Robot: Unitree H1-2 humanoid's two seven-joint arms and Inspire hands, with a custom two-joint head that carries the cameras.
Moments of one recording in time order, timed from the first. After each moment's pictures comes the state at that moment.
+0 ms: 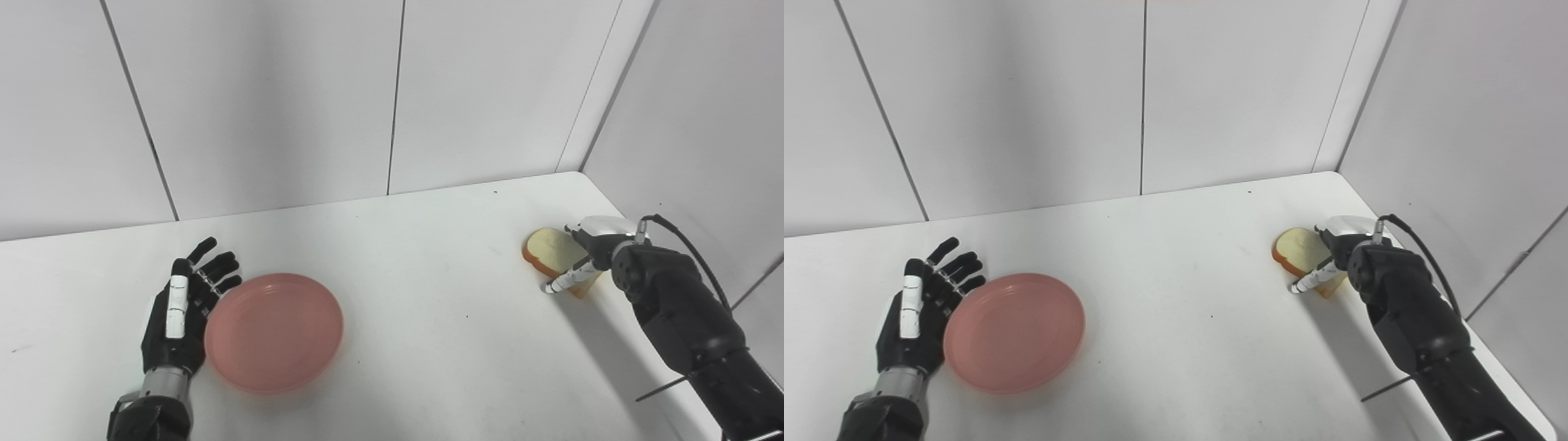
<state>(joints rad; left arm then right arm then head) -0.46 -0.03 0.07 0.54 -0.28 -0.16 -0.21 -0.41 -0.74 0.02 0.17 -1.02 0.46 0.72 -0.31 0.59</state>
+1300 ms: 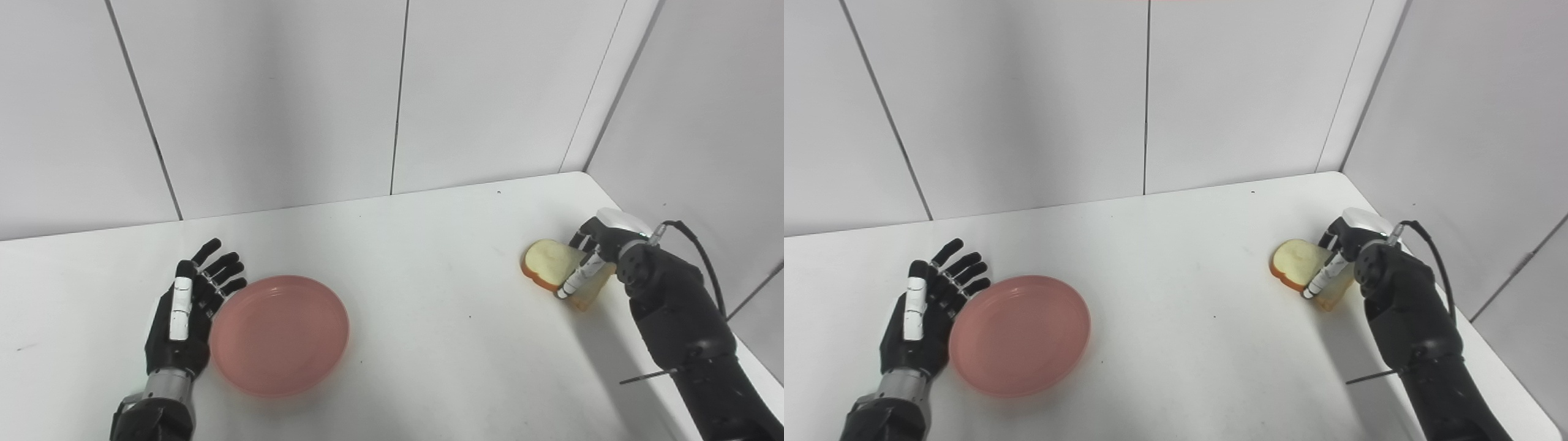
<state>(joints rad) -0.45 -0.03 0.07 0.52 -0.28 -0.14 -0.21 -0.43 -0.66 -0.11 0.24 -0.89 0.46 0.58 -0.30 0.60</state>
